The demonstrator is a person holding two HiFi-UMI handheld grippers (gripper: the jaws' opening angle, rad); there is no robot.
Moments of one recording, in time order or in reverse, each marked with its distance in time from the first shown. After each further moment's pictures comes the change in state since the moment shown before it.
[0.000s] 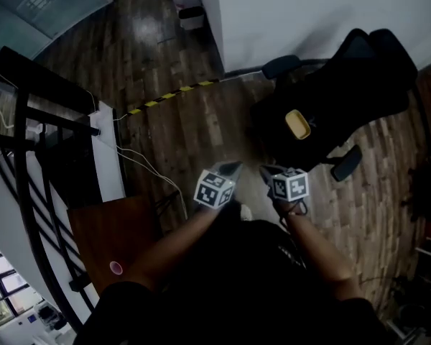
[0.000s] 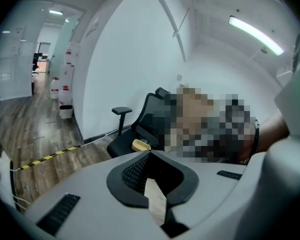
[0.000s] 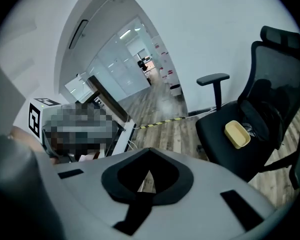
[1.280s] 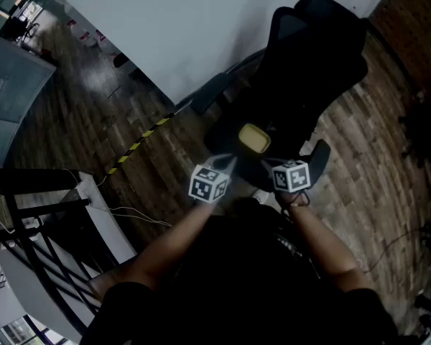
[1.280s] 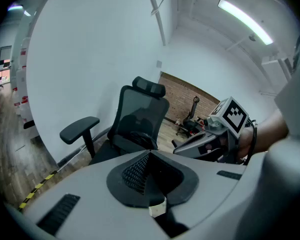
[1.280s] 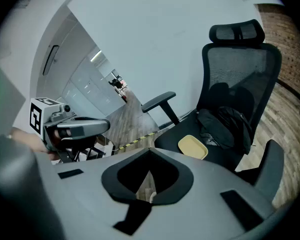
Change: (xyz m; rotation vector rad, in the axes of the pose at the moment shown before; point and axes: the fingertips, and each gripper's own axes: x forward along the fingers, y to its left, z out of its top) left arm 0.220 -0.062 0.148 0.216 0.135 -0.189; right arm -0.088 -0.246 0.064 0.256 -0.142 -0.157
